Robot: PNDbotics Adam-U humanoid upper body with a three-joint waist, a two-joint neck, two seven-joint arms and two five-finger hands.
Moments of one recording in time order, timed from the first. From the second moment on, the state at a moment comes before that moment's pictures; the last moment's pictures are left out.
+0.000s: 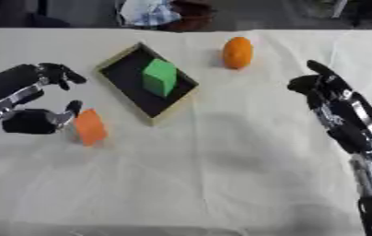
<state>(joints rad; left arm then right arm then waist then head) -0.33 0.72 -0.13 -1.75 -0.61 -0.13 -0.49 -0.26 -0.15 -0.04 -1.66 0.00 -0.29 0.41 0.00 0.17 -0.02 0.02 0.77</state>
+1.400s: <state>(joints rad) -0.33 0.67 -0.16 -1.60 -0.90 -0.12 -0.48 -0.26 -0.16 -0.04 -1.66 0.00 -0.29 0.41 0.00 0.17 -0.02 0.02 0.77</state>
